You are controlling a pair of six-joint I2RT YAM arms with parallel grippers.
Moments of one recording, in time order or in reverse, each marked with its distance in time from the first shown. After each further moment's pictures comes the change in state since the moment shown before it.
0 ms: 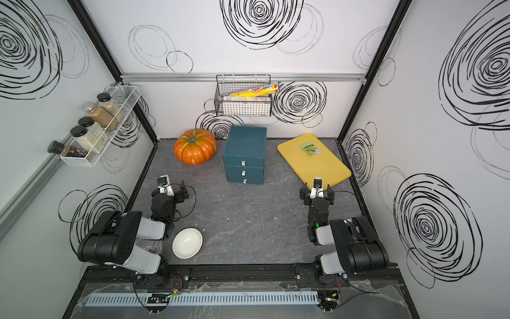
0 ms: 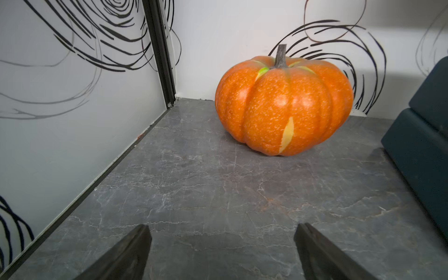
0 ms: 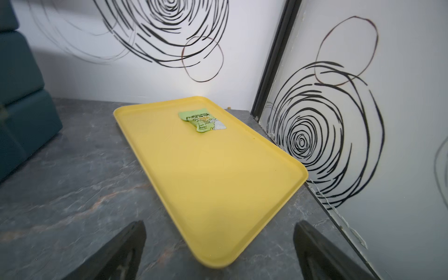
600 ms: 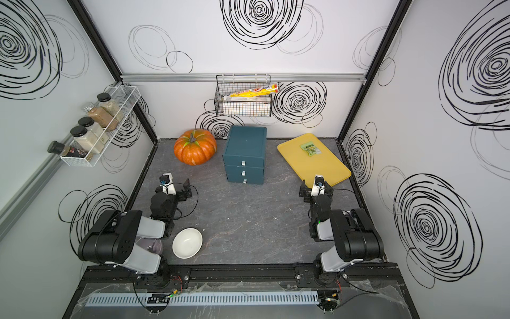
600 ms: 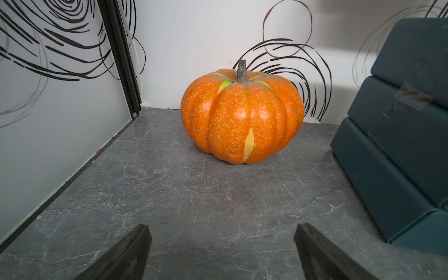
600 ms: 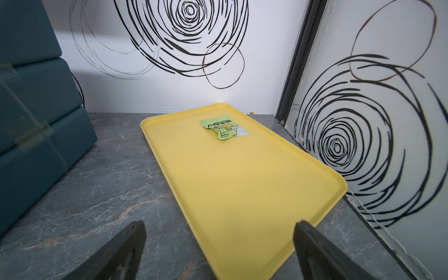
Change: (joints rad) left arm 0.000 0.003 0.014 0.021 0.147 -0.008; right arm -0.039 0.029 0.026 0.023 -0.171 0.048
